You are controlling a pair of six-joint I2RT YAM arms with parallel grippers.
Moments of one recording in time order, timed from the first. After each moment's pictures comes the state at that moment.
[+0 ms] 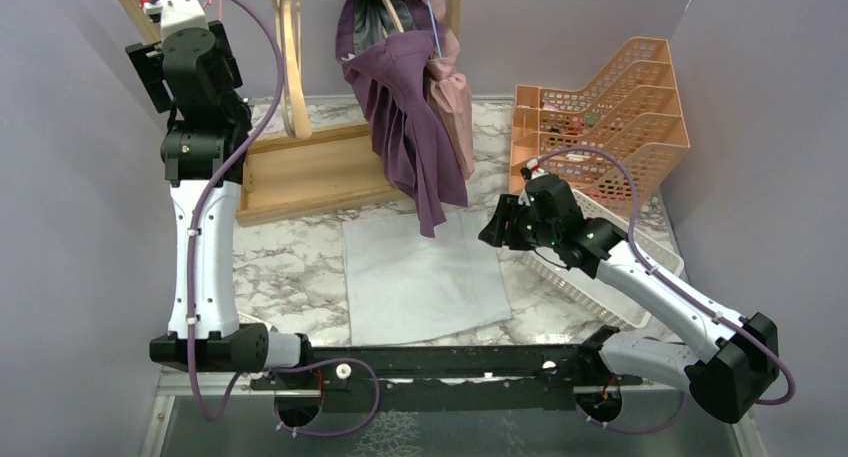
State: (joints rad) left arm 0.00 1.35 1.86 -0.54 -0.66 0.08; right arm 0.63 1.10 0.87 -0.48 -0.04 0.64
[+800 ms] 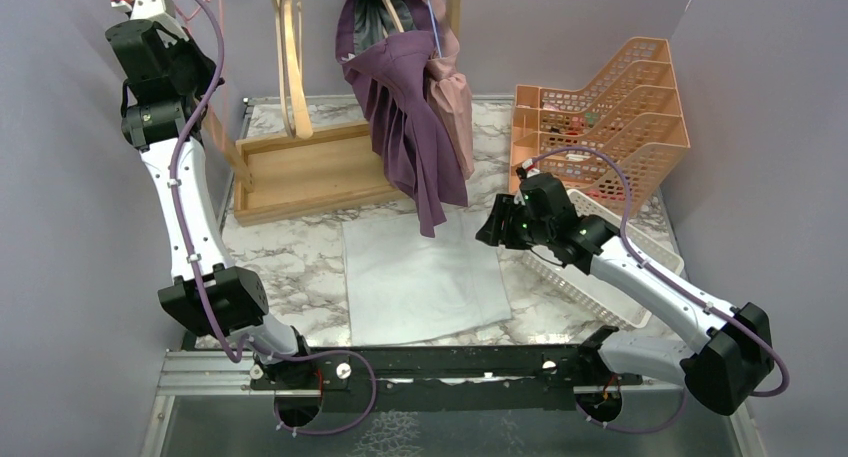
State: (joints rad) left arm 0.36 1.57 1.94 -0.58 0.22 -0.15; right arm 0.63 1.14 0.87 -0.46 -0.05 0.64
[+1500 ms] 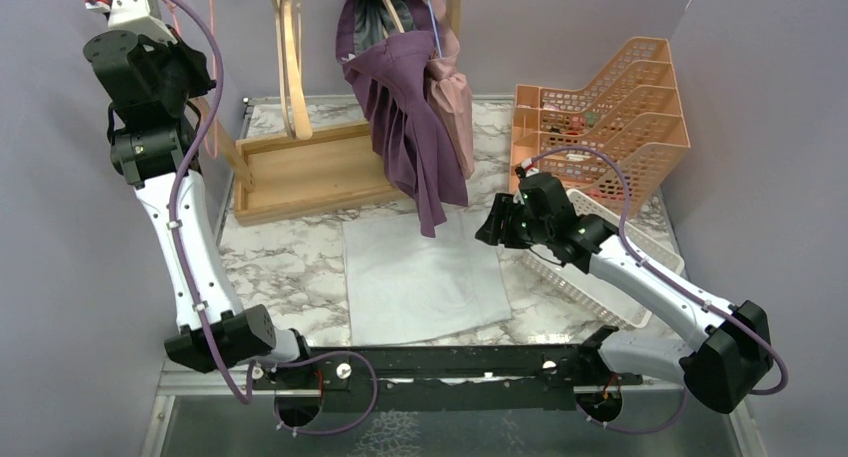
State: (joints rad) left arm 0.36 1.42 1.90 -0.54 0.25 -0.15; right arm 0.63 1.15 0.87 -0.45 -0.05 0.64
